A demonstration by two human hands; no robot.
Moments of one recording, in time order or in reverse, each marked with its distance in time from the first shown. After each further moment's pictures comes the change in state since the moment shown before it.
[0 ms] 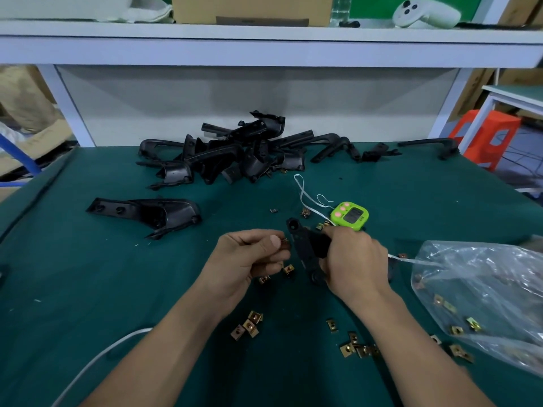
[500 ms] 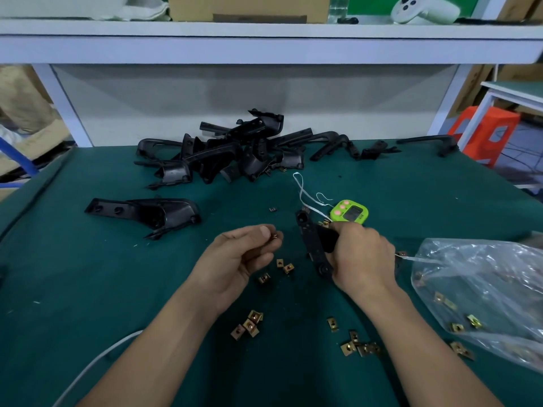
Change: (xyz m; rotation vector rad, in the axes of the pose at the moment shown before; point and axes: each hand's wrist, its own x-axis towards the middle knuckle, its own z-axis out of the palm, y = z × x) left_hand 0.007 0.001 -0.011 -0.132 0.021 -0.057; right_hand 0.005 0.010 0.000 0.022 0.014 0.040
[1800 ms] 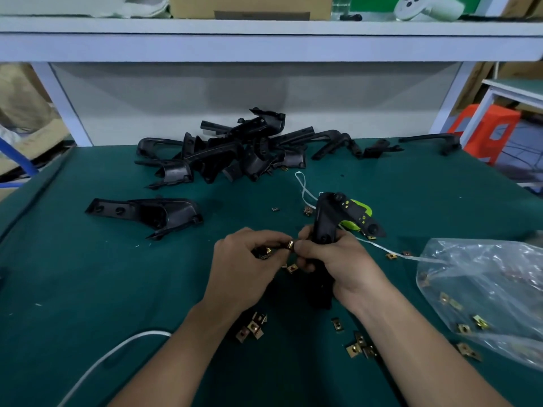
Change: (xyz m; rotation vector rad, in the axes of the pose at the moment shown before) left_hand -0.002 -0.016 0.004 0.982 0.197 0.616; right_hand -0.009 -0.031 0.006 1.672 -0.418 0.343
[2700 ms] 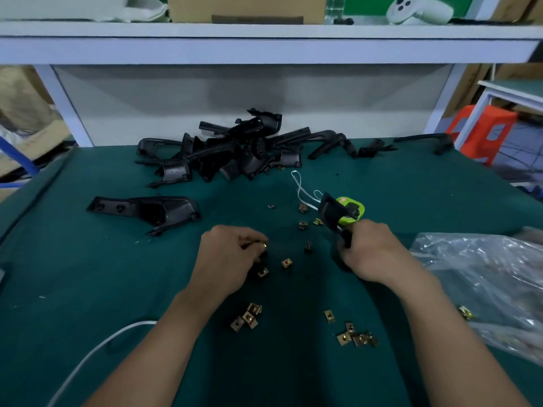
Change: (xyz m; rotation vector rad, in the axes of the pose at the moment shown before) left_hand 0.009 -0.012 -0.014 0.120 -0.115 -0.211; right_hand 0.003 -0.038 -0.053 -1.500 0.216 0.014
